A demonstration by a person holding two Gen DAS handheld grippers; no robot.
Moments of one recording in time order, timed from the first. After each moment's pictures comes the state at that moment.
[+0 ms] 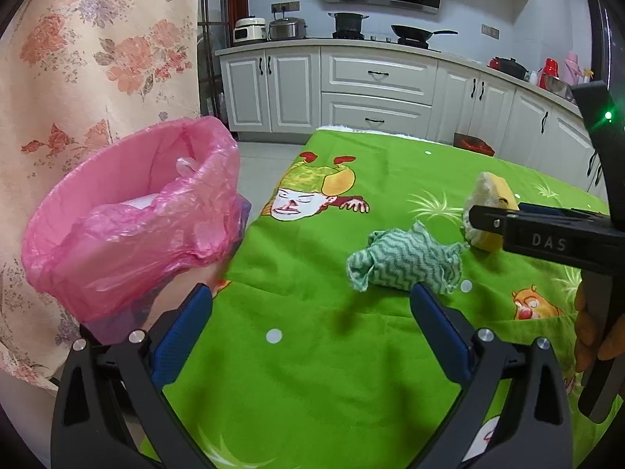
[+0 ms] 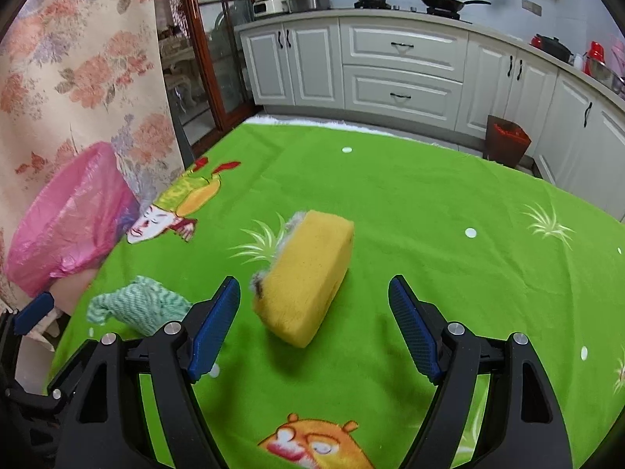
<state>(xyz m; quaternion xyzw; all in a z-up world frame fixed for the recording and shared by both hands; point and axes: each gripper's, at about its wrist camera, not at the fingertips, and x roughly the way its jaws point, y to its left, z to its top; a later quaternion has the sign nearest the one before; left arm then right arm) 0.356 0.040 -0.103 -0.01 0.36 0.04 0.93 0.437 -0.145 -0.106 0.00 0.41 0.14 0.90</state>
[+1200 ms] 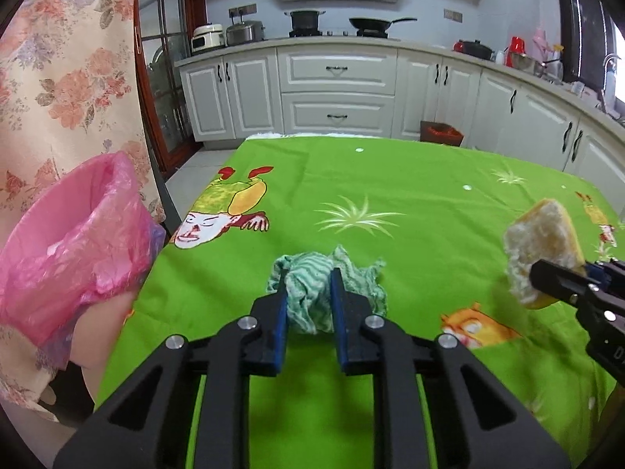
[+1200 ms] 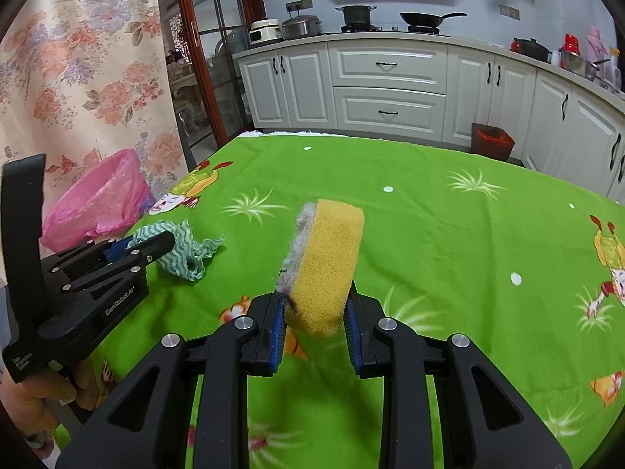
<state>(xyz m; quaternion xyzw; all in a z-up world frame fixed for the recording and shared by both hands) 0.374 -0.039 -0.104 0.02 0.35 -0.01 0.94 0.344 -0.222 -0.092 0.02 0.36 0.14 0.92</state>
